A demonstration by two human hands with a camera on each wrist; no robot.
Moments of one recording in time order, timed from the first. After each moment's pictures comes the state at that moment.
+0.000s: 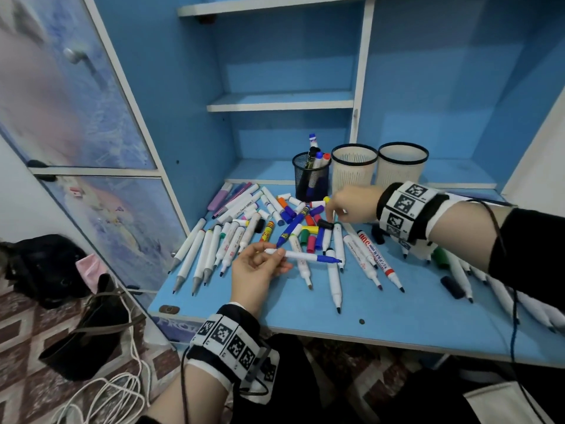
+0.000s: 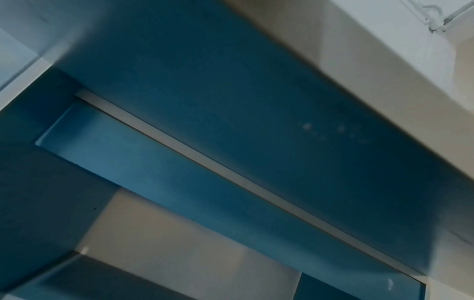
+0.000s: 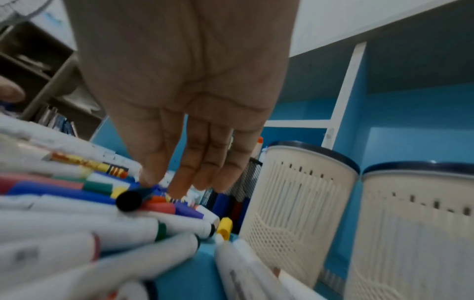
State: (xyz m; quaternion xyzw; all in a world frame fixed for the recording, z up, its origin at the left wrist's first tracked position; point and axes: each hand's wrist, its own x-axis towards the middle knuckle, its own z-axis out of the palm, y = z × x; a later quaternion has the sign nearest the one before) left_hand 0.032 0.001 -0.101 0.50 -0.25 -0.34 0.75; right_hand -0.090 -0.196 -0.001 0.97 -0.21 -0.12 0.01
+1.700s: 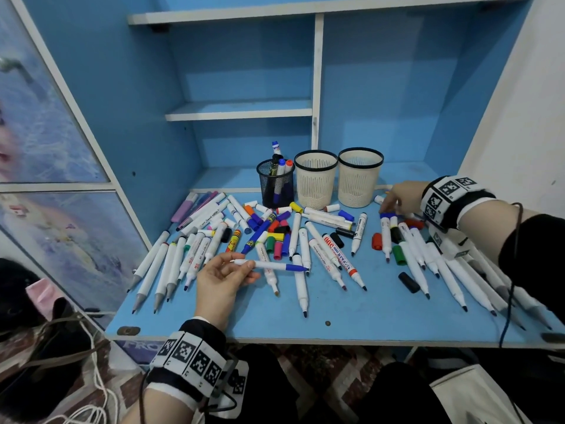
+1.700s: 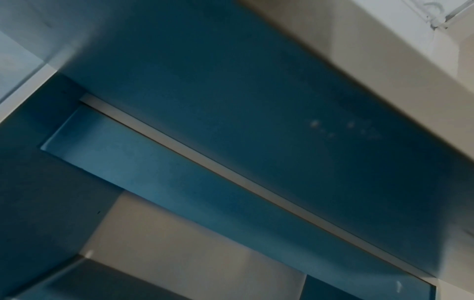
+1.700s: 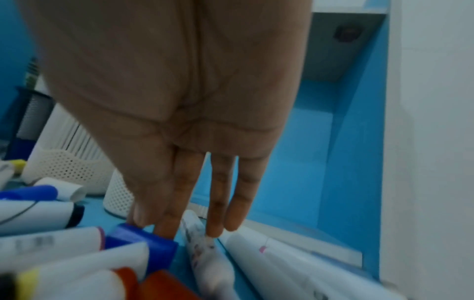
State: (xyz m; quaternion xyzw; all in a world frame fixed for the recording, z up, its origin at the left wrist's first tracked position) left_hand 0.031 0.001 -0.101 0.52 -0.28 -0.34 0.73; right_hand -0.230 -0.287 -0.006 0.86 -0.47 -0.18 -0.05
